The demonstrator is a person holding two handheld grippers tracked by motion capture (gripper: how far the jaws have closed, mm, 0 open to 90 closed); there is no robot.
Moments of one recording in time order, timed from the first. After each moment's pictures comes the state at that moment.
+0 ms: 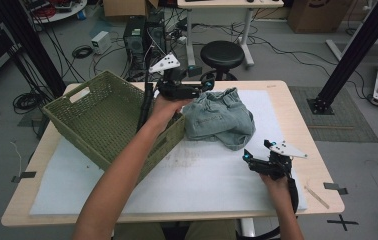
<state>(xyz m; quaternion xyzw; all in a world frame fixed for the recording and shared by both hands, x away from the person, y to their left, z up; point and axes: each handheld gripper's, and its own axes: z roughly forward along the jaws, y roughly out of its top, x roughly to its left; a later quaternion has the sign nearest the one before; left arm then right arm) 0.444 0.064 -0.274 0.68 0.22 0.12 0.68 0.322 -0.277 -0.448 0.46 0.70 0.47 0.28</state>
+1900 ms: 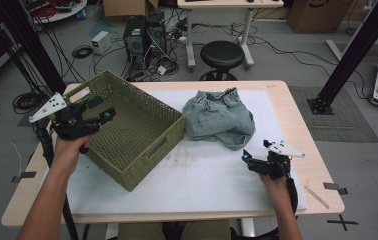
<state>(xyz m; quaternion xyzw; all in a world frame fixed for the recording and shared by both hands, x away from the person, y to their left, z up) 0.348 0.294 -0.319 0.64 0.32 0.23 0.66 0.323 -0.274 -0.448 0.46 0.71 0.46 0.28</state>
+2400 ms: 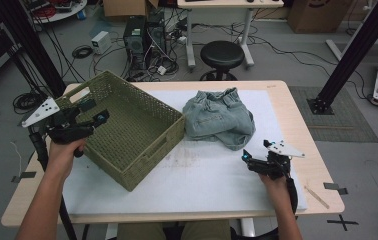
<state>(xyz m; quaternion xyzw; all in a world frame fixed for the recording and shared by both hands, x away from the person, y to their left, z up) 0.342 0.303 -0.324 0.63 0.33 0.23 0.66 0.322 -0.274 -0.448 0.46 0.71 0.46 0.28</state>
